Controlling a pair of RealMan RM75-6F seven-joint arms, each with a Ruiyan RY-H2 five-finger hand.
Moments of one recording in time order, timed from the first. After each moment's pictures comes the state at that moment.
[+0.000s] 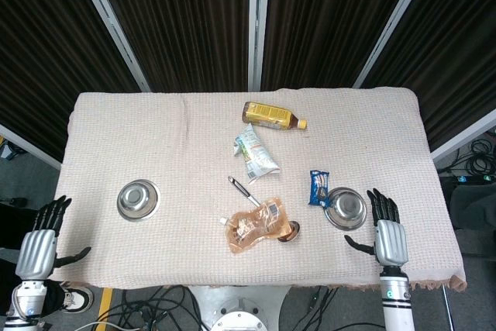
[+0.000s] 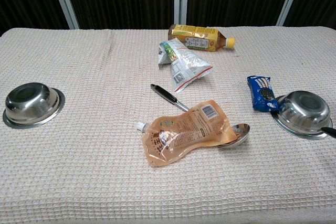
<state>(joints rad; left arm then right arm) -0.01 -1.45 -0.01 -1.24 1.54 1.53 -0.26 0.10 -1.68 0.10 -1.32 -1.43 1.44 0.01</state>
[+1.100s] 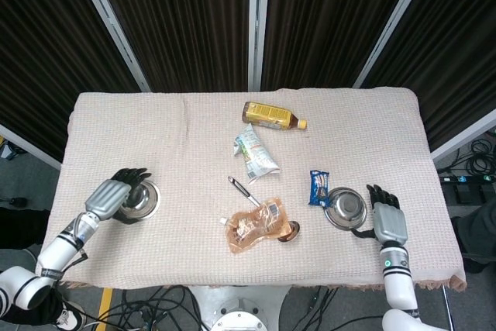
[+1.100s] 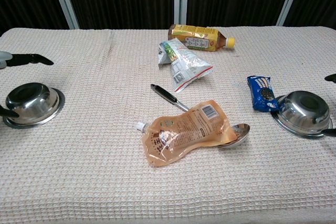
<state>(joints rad) -0.52 -1.37 -0.03 -1.23 1.59 0.89 -0.29 0.28 -1.52 0.22 -1.60 -0.88 1.14 -0.49</state>
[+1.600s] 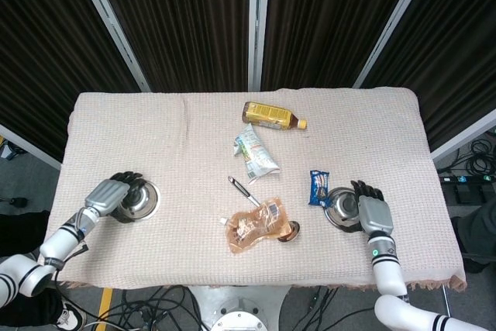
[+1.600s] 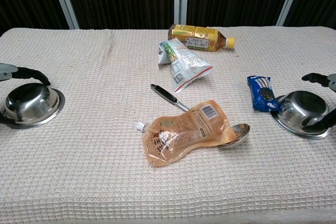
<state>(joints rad) -0.59 -1.41 0.03 -1.11 1.54 0.78 -0.34 0.39 -1.52 0.23 -1.62 -0.75 1.07 -0.56</state>
